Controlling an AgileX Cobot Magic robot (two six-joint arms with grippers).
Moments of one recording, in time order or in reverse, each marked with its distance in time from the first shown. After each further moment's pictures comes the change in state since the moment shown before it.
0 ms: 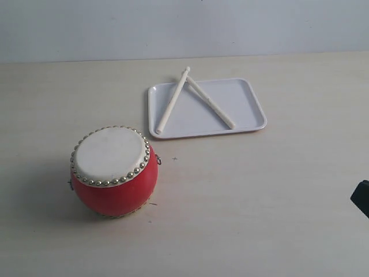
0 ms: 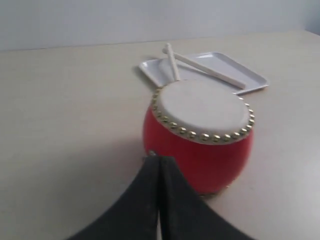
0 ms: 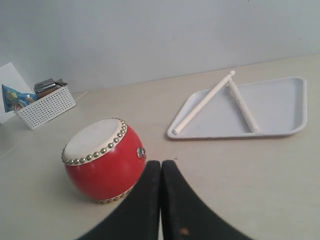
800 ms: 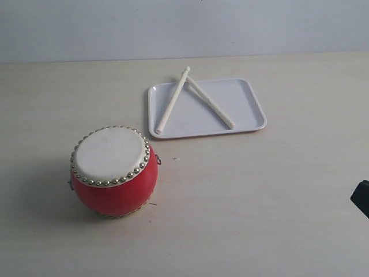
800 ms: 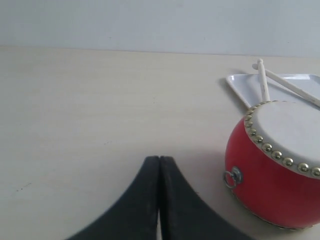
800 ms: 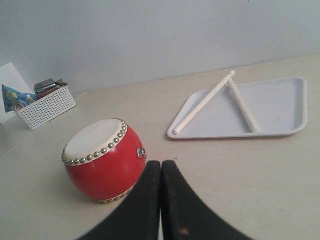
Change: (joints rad) left arm 0.301 0.000 0.000 0.015 0.000 0.000; right arm 0.000 0.000 0.000 0.000 0.000 0.000
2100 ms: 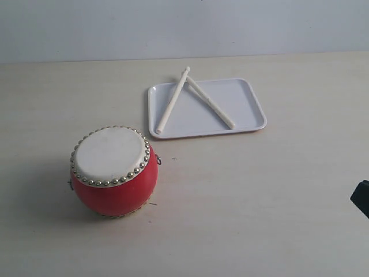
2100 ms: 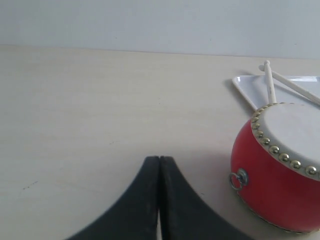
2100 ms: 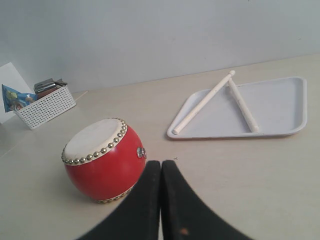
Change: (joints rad) left arm 0.021 0.000 0.000 0.000 0.000 0.000; right arm 0.000 0.000 0.000 0.000 0.000 0.000
